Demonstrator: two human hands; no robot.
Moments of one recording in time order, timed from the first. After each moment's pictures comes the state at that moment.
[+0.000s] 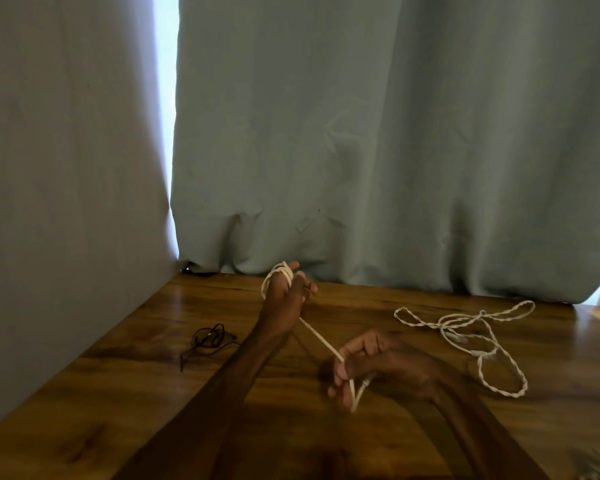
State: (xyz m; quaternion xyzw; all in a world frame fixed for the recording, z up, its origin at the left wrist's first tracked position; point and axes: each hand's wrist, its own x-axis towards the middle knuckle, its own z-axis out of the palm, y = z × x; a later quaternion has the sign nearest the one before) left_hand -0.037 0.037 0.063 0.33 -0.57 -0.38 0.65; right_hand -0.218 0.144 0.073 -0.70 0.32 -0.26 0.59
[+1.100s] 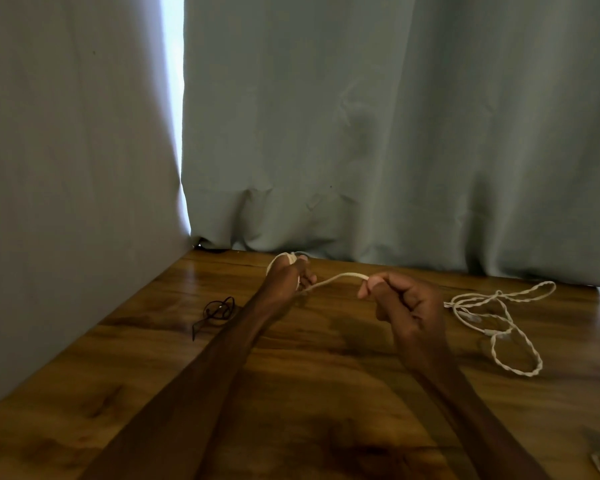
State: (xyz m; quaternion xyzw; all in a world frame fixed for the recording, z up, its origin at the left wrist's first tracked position) left_hand -0.017 0.007 0.047 0.42 -0.55 -0.46 0.55; right_hand -0.194 0.163 0.075 -0.70 0.29 -0.64 0.14
